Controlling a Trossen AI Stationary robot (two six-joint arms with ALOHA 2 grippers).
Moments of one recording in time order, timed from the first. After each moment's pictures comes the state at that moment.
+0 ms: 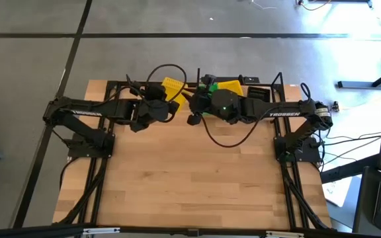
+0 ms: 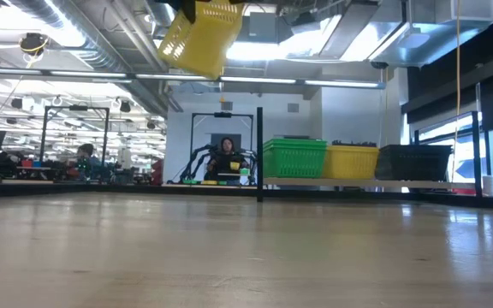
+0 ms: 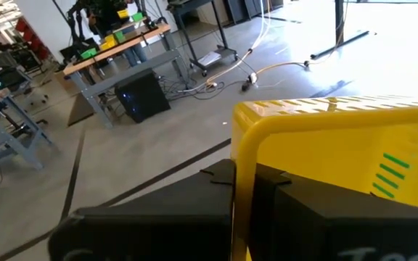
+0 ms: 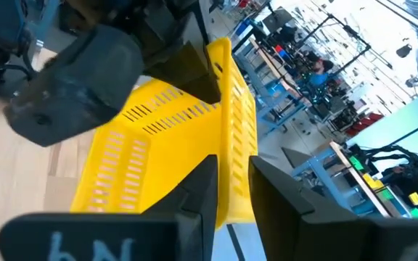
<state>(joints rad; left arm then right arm) -0.05 1.39 1.39 -0.59 -1.28 -0.33 -0.01 1.64 1.53 -0.09 0.57 -0.58</state>
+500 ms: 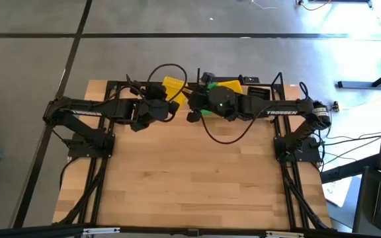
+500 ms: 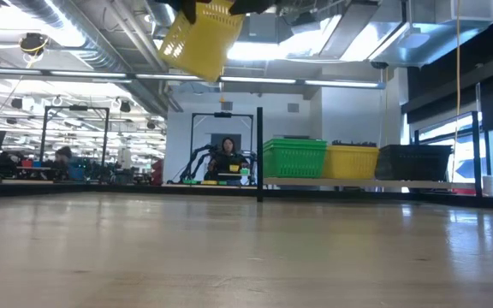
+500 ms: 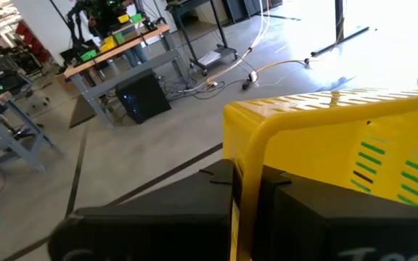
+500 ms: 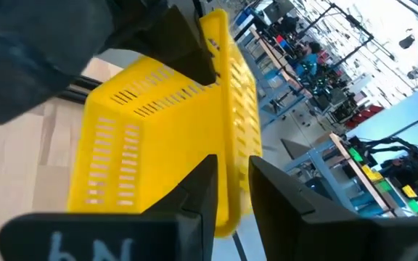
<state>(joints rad) -0.05 1.39 1.39 -0.59 -1.28 -0.30 -0.05 1.66 1.53 -0.11 0.56 -0.58</state>
